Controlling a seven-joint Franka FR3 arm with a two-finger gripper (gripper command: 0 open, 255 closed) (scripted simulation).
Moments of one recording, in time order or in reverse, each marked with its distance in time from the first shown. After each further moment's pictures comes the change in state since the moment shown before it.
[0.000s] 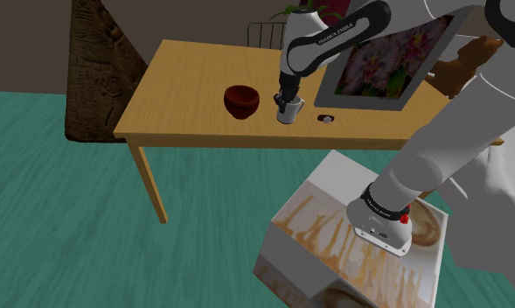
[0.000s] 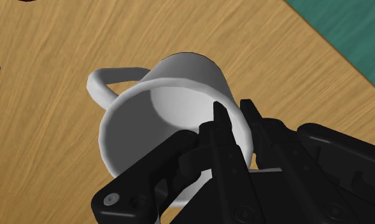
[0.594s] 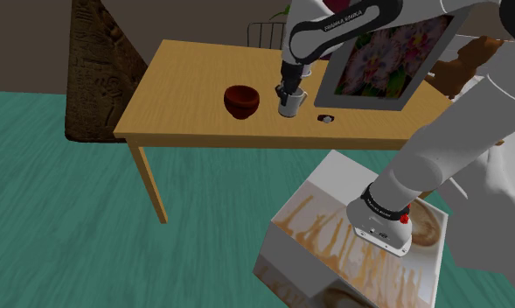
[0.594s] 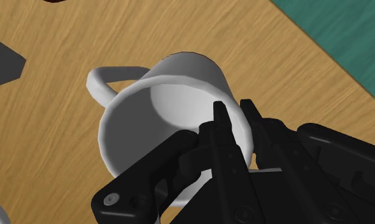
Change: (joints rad) arm 0.002 -0.055 0.002 0.041 0.006 -0.096 -0.006
